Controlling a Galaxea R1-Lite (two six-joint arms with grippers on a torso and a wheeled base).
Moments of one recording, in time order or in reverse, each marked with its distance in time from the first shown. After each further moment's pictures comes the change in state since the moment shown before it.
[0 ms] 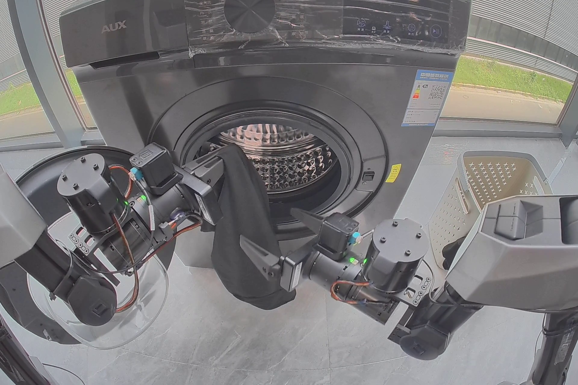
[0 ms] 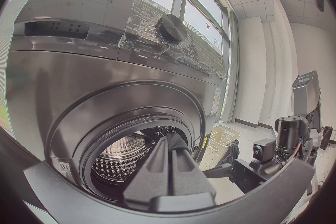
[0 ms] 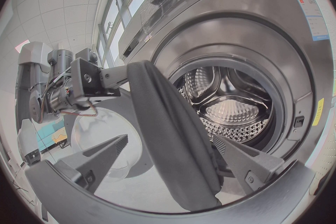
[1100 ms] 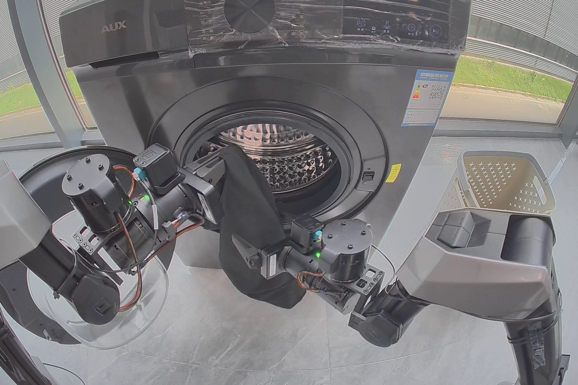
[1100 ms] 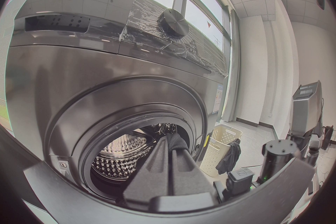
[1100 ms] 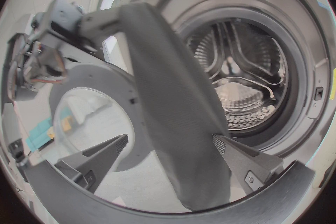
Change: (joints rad) left arm 0.001 0.019 -0.010 -0.001 0.017 0.002; right arm -0.020 0.194 -0.271 0.155 -0.084 -0.005
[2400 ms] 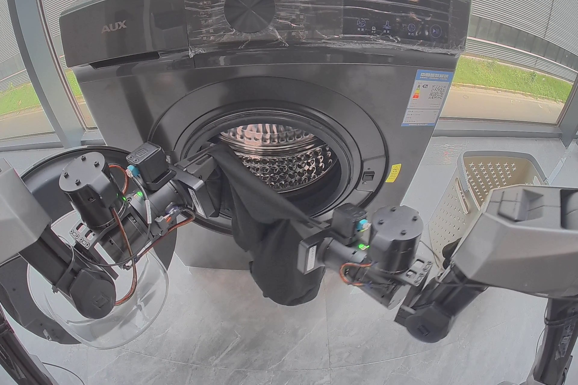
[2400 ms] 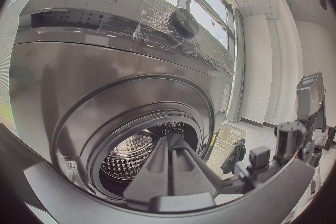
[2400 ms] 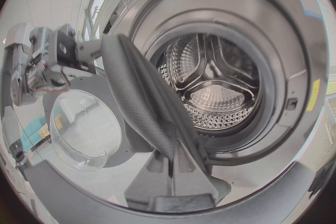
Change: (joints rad) left arm 0.049 0.008 -0.002 0.000 -0.006 -0.005; right arm -0.056 -0.191 0.234 -0.021 -0.003 -0.006
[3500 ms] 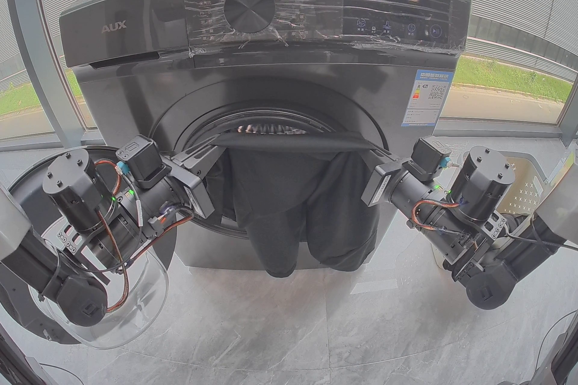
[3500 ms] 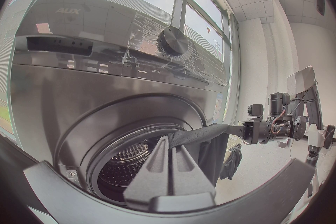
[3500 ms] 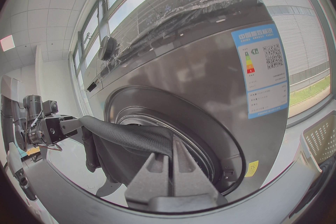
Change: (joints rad) left arm -0.045 -0.080 0.024 0.000 0.008 0.008; right arm -0.155 -0.267 0.095 -0.071 0.012 0.004
